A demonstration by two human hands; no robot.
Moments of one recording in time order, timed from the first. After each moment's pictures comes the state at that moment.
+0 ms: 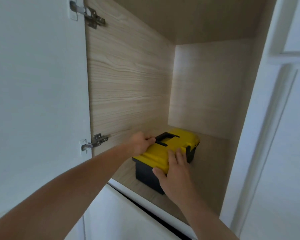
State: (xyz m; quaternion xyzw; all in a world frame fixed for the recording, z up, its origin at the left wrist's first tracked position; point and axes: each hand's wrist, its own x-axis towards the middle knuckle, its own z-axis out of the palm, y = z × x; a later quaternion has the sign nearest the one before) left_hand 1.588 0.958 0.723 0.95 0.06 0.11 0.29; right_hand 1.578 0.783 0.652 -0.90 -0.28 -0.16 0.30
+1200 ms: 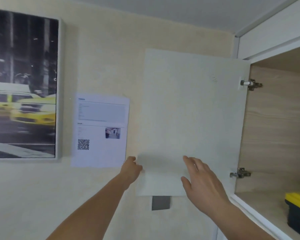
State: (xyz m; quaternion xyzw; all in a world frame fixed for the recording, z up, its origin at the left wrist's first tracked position) left_hand 1.097 1.094 0.721 0.65 0.50 0.42 0.39; right_hand 1.279 0.919 0.738 -0.70 -0.64 -0.21 0.23
